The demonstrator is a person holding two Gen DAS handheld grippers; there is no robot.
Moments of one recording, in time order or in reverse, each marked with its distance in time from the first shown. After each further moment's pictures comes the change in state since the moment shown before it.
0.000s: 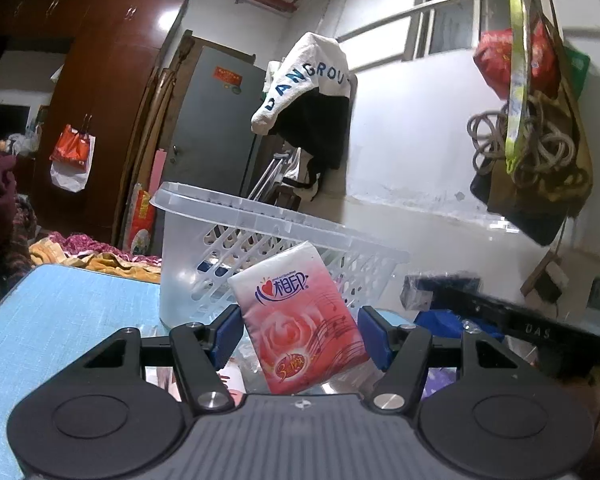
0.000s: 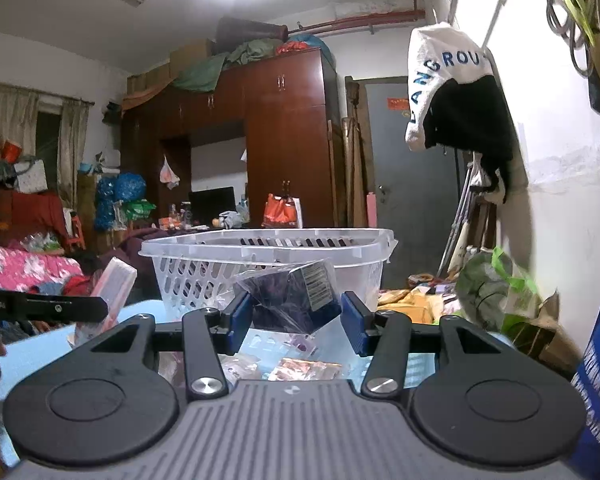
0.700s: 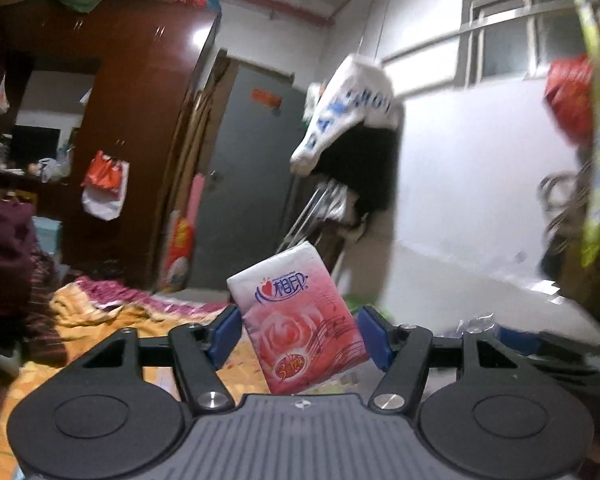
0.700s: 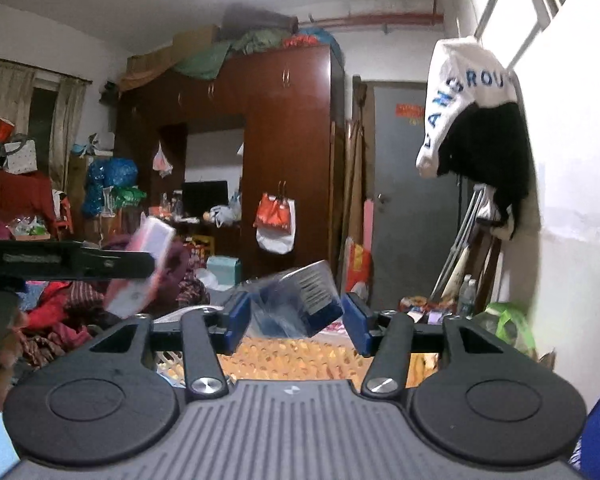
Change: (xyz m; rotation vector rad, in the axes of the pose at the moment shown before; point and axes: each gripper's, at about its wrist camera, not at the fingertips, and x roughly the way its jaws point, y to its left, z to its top) left arm 0.110 0.000 0.142 0.021 -0.003 0.174; right arm 0.096 0.015 0.110 -0.102 0.060 -0.035
